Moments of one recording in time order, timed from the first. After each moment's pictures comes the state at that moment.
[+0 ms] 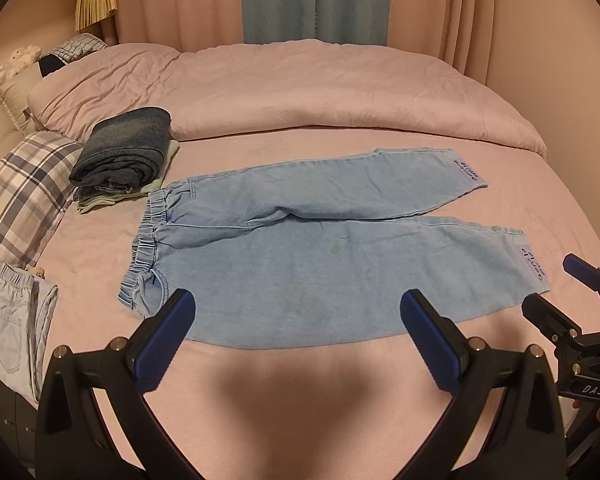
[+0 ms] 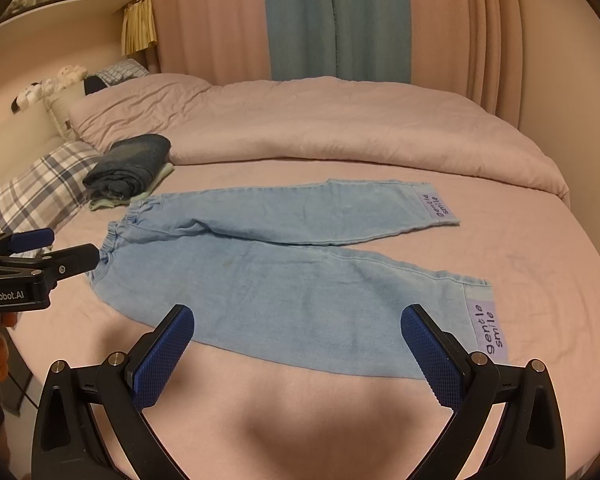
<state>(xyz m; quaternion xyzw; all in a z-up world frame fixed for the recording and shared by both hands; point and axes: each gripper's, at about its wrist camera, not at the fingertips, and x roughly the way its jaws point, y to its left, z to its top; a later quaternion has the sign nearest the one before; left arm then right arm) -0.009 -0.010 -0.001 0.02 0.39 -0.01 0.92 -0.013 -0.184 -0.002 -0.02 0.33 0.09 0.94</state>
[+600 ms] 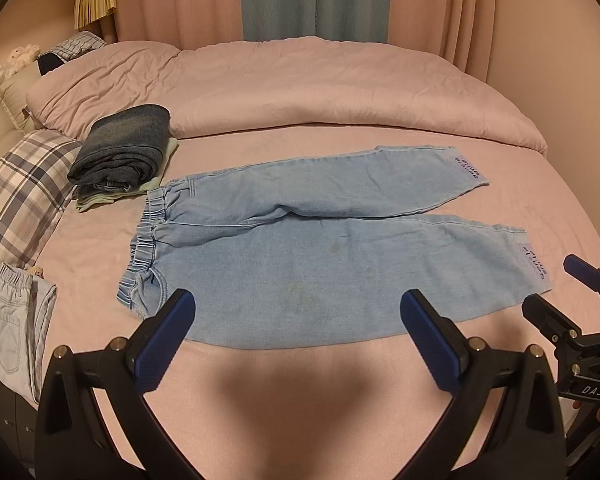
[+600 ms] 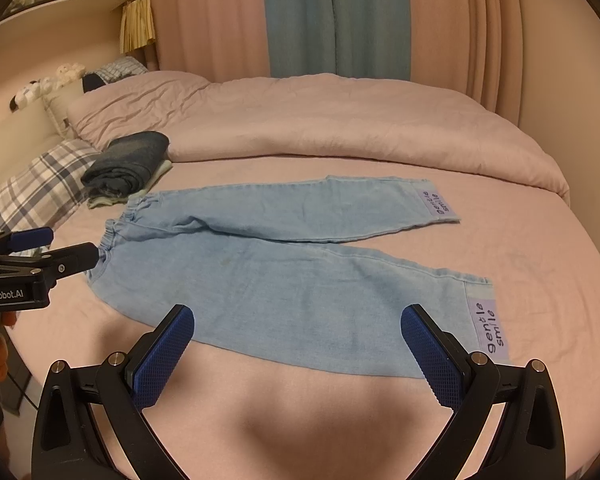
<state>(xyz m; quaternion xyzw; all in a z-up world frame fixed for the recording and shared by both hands) -0.007 -0.010 -0.002 0.02 0.39 -0.01 0.92 -0.013 -0.182 -0.008 -0.02 0.33 0.08 0.94</state>
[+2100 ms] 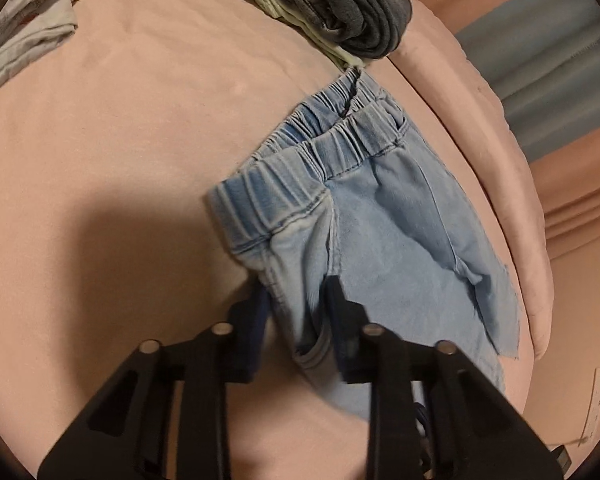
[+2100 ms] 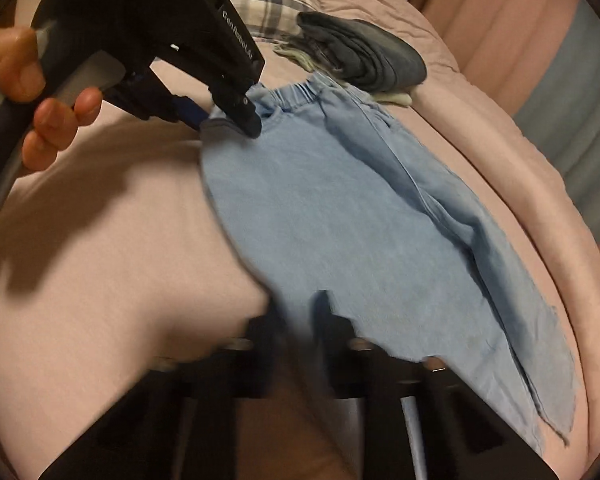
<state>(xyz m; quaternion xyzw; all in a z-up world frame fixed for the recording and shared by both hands) 0.038 0.229 -0.145 -0.38 0.43 0.11 0.81 0.033 0.049 -0.140 -0.37 0.31 0.35 0.80</state>
